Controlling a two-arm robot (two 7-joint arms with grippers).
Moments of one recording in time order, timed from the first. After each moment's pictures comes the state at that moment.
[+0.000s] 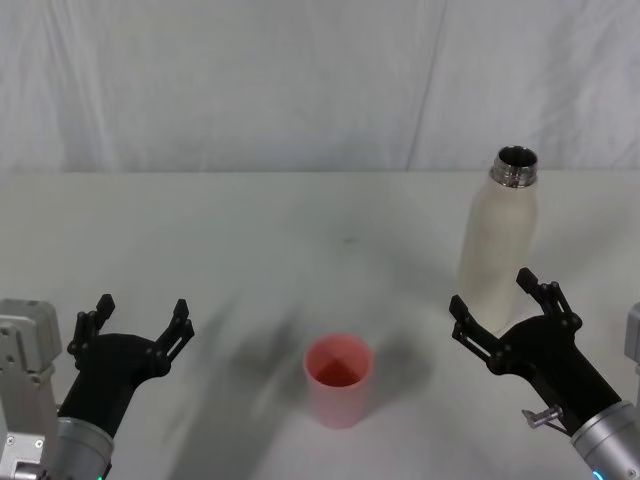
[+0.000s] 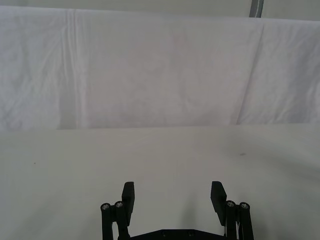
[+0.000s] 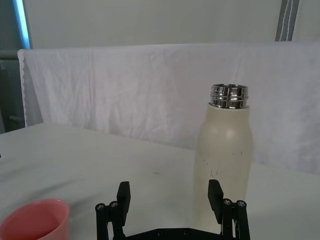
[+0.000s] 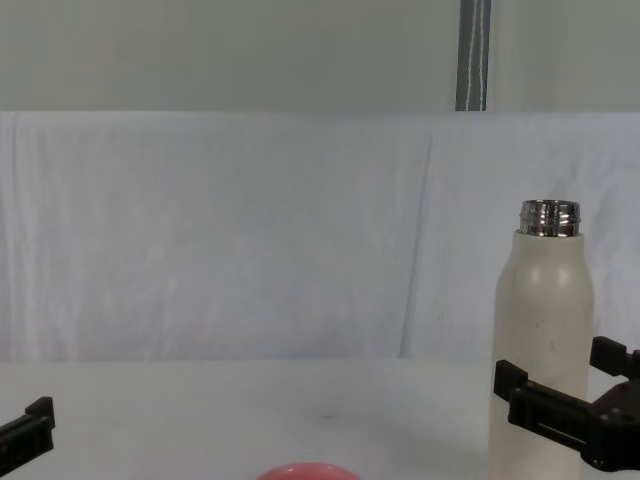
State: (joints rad) left arm 0.27 0.24 0.04 -1.85 -0.25 -0.02 -0.02; right arm -0.15 0.22 -0.22 -1.78 0.19 -0.14 0.24
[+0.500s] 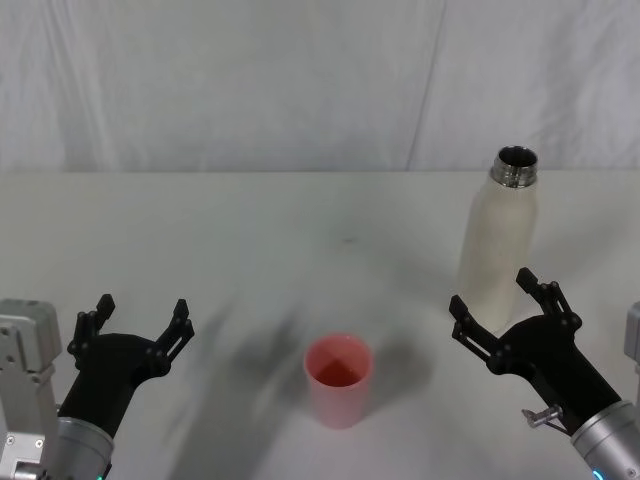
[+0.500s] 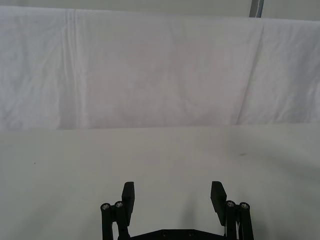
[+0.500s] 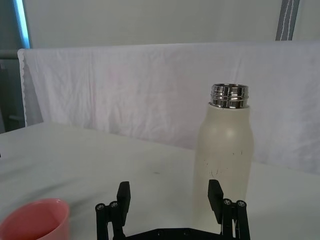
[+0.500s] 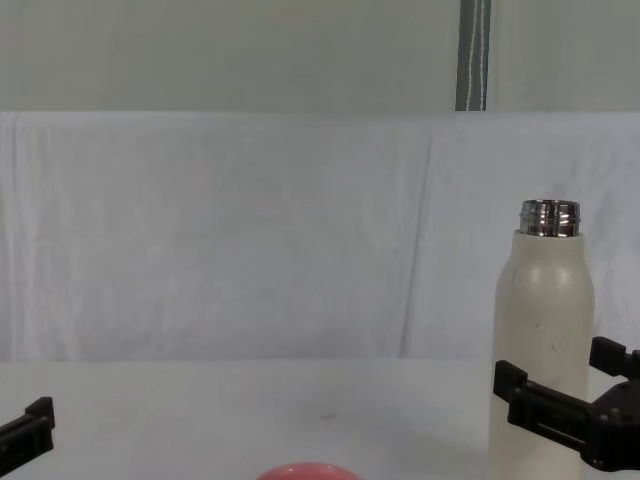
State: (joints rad) left arm 0.27 0.24 0.04 -1.85 -0.25 -0.02 -0.02; right arm -0.15 0.22 -0.22 -1.78 0.19 -0.13 0.24
